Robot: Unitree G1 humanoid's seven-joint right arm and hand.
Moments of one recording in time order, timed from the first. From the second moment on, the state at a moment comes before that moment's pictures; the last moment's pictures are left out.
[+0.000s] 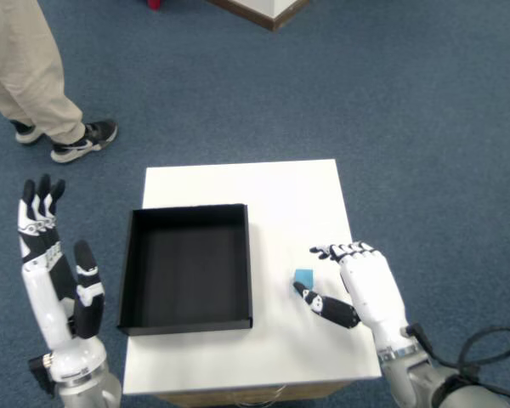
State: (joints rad) arm -0.54 -0.31 2.05 1.44 0.47 -0.67 -1.34
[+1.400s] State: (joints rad) arm -0.52 -0.29 2.05 1.43 0.49 -0.52 -1.25
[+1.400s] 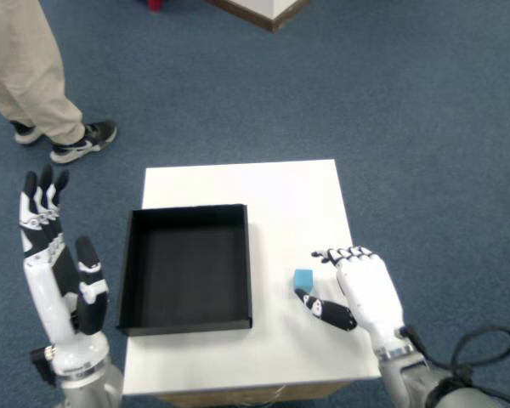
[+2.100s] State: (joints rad) arm -0.53 -0.27 2.03 1.43 0.53 -0.49 -1.11
